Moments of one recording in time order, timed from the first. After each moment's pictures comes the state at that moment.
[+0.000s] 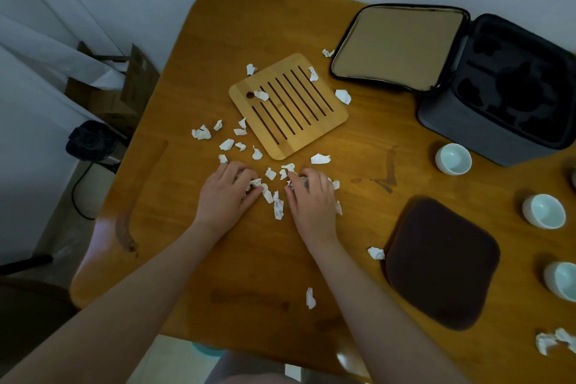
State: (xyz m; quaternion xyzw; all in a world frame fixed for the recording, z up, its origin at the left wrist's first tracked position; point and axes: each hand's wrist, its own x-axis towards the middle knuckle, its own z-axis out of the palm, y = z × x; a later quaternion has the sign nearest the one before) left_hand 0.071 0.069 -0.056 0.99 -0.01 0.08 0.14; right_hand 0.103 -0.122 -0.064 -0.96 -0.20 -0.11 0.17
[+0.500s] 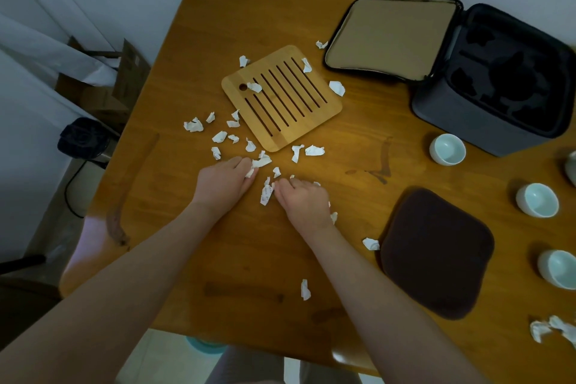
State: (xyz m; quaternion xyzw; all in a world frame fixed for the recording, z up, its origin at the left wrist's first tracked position) left_hand 0.088 0.060 -0.042 1.00 -0.02 -0.01 0.06; right_hand 0.105 -0.122 -0.054 -0.94 -0.30 -0.10 0.17
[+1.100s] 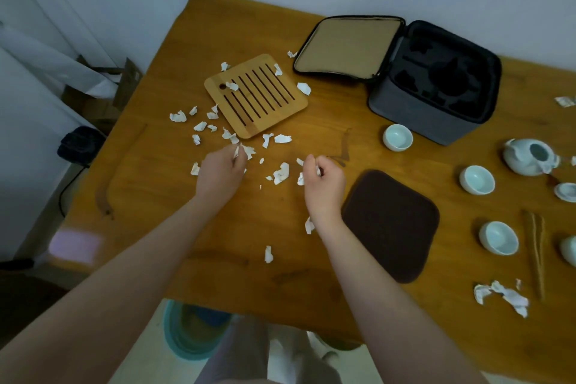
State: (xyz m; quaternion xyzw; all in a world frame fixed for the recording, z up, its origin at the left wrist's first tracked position) left_hand 0.059 -0.020 0.019 0.92 0.19 0.02 0.35; right_hand 0.074 -0.195 0.027 -0.82 0.07 0.00 0.57
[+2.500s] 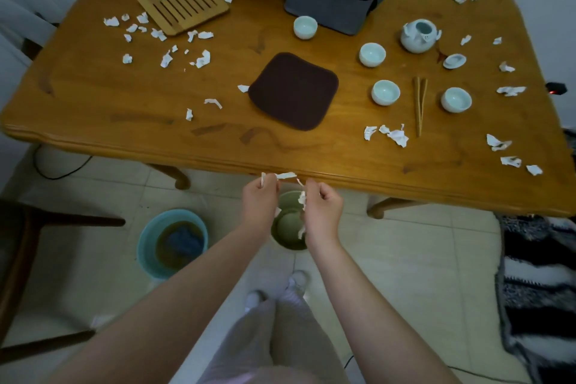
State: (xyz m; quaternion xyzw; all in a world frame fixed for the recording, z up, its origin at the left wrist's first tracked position) left_hand -0.210 -0.339 0.013 0.64 0.37 -0.05 0.67; right_hand -0.209 -0.426 -0.006 -0.67 0.29 0.04 0.69
